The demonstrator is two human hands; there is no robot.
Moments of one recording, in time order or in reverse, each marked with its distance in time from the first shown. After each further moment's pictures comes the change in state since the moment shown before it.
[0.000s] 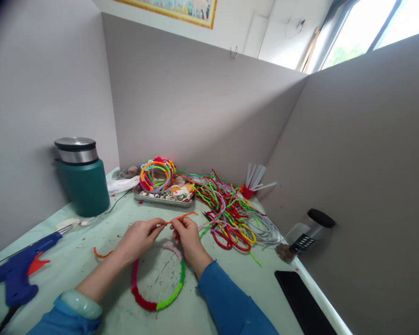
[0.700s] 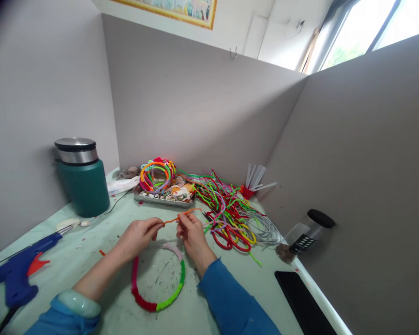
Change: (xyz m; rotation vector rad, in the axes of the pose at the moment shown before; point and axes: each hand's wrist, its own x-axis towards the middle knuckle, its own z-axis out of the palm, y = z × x) left_hand 0.002 -0.005 -0.004 -0.111 -0.001 0.029; right_hand 0.005 -0.006 -0.007 0.306 -0.007 0.062
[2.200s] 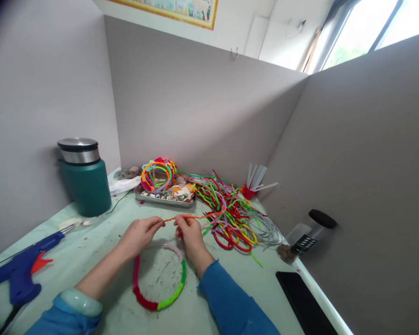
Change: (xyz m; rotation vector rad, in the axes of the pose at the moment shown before) left_hand 0.002 0.000 0.002 0.017 0.006 -0.055; right_hand 0.000 0.010 0.001 -0.264 0.045 -0.083
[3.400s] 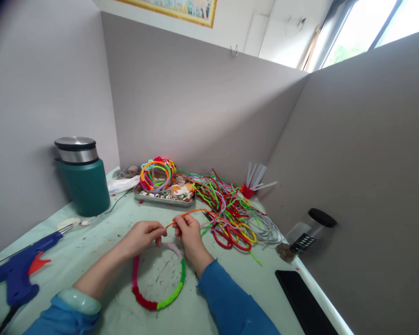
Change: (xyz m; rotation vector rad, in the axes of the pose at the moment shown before) left_hand -0.002 0.003 0.000 -0.313 -0.238 -0.039; right_hand -0.001 -0.005 0.003 -0.001 0.022 -0.027
